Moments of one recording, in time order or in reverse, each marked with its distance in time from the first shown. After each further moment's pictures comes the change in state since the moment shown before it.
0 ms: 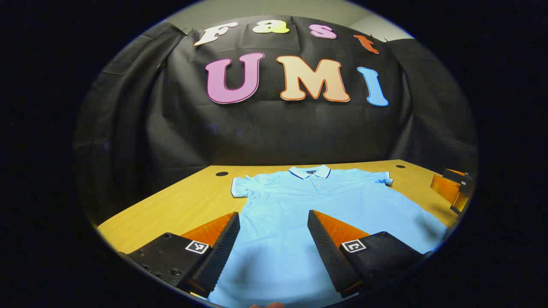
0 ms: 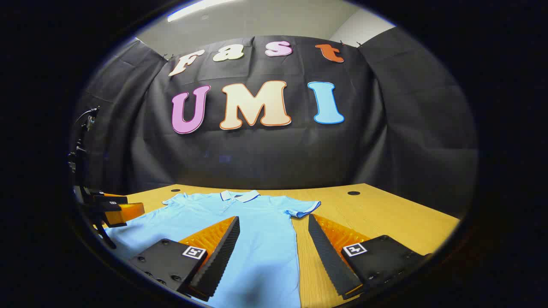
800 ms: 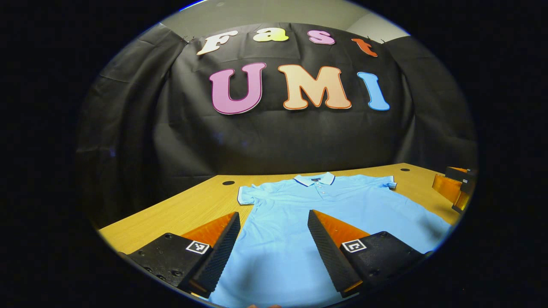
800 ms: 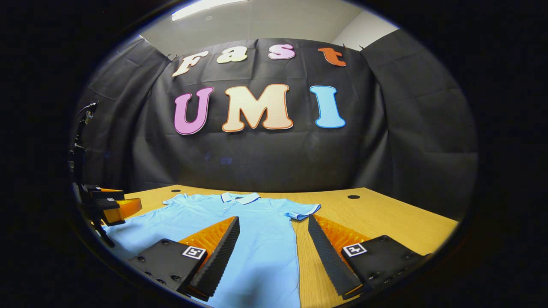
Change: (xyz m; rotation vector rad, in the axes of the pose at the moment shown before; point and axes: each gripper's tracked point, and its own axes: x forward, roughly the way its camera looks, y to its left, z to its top) left arm -0.009 0.005 0.011 0.020 -0.071 0.044; right arm -0.005 0.002 0.002 -0.015 -0.026 0.004
